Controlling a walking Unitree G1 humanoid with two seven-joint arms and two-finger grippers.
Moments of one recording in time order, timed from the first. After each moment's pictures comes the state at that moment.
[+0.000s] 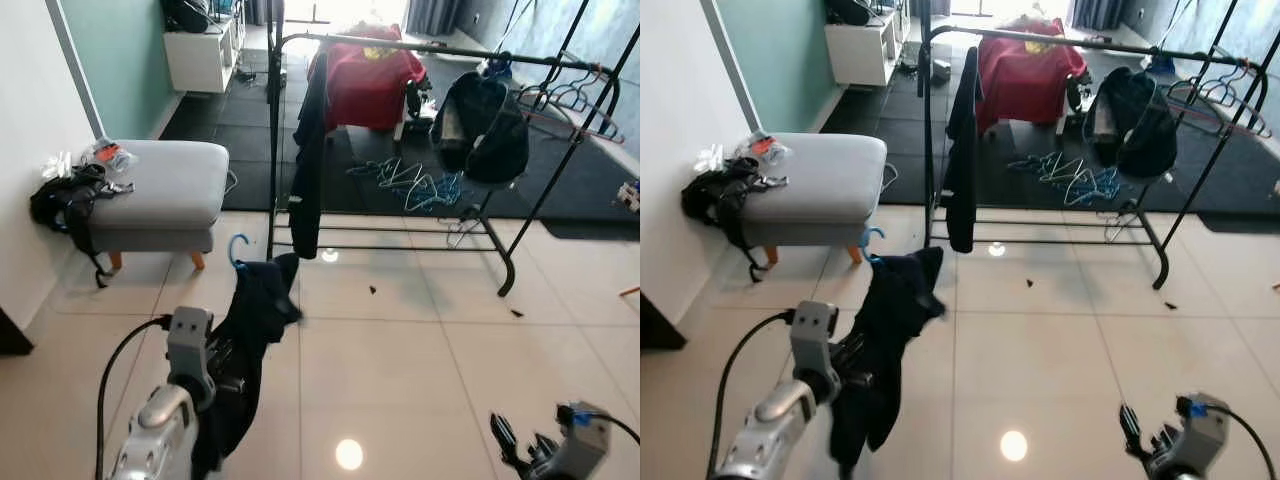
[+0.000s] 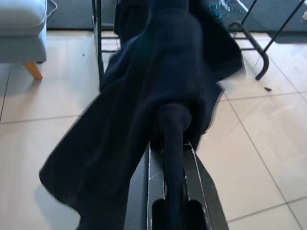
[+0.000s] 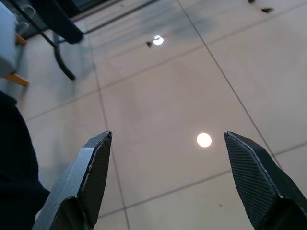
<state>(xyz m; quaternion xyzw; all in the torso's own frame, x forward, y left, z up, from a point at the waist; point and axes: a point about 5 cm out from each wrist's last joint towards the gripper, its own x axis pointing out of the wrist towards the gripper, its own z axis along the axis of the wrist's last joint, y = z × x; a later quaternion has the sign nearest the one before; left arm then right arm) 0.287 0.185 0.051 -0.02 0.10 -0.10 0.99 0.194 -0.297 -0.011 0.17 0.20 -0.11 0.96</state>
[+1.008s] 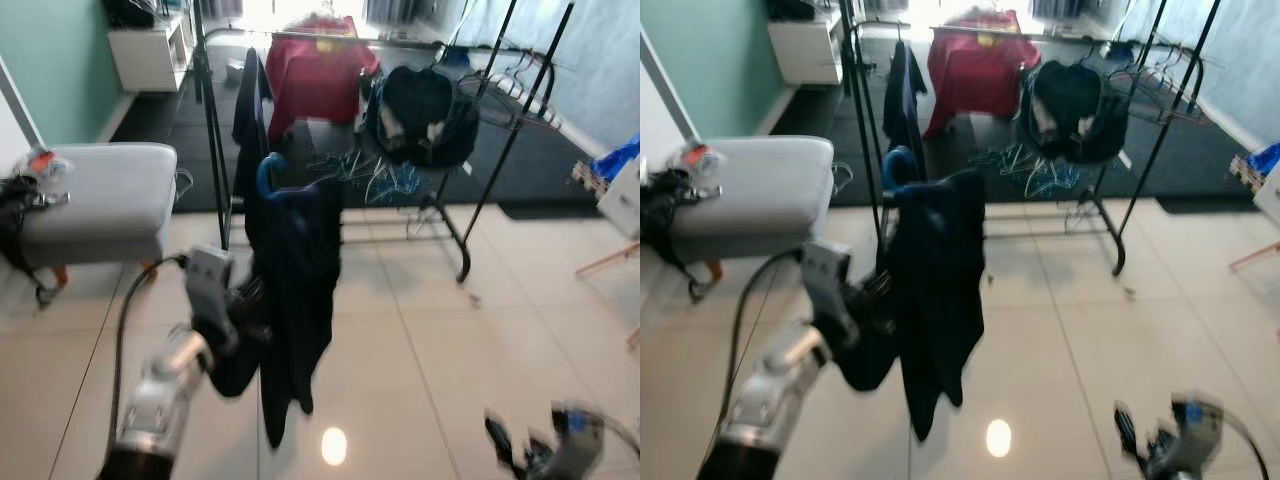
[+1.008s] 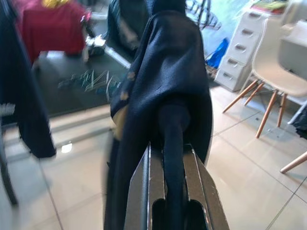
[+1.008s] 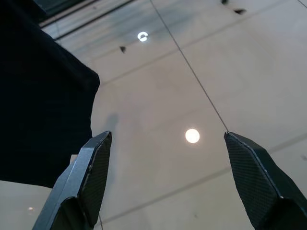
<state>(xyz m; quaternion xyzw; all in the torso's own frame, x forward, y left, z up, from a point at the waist) 0.306 0.116 0.155 -0.02 -0.08 -0.28 0.96 0.189 -0.307 -0.016 0.16 0.20 -0.11 0.96</state>
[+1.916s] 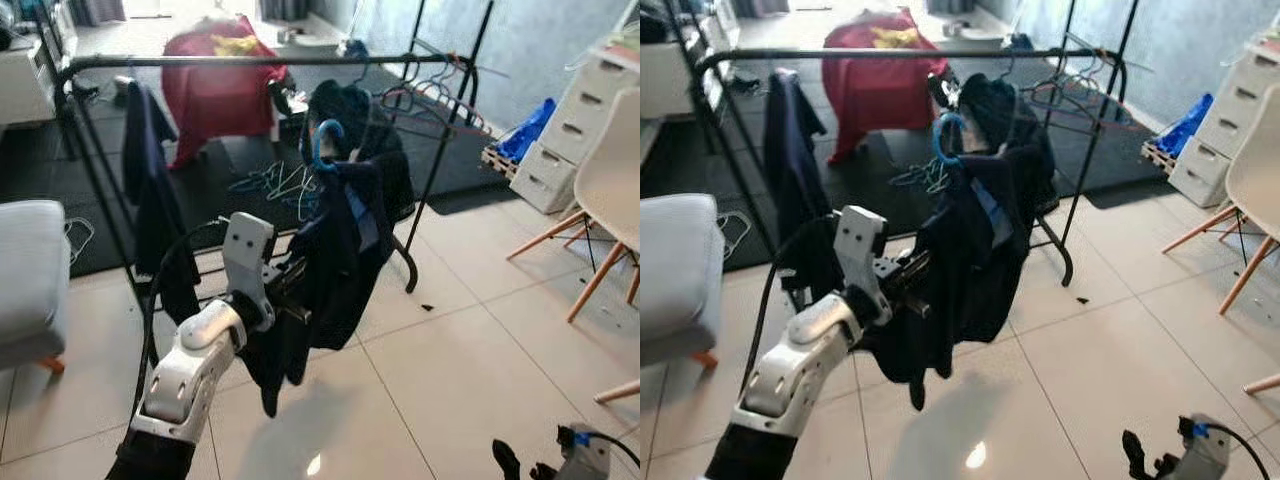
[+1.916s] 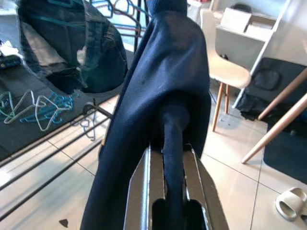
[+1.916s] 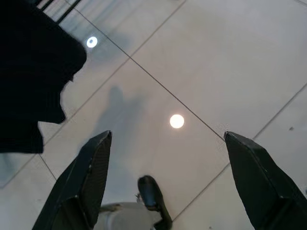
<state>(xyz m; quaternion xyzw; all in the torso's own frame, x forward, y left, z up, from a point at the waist) 0.306 0.085 0.184 -0.04 -0.06 -0.30 0.95 0.169 -0.319 -0.038 0.18 0.27 -0.15 0.93</state>
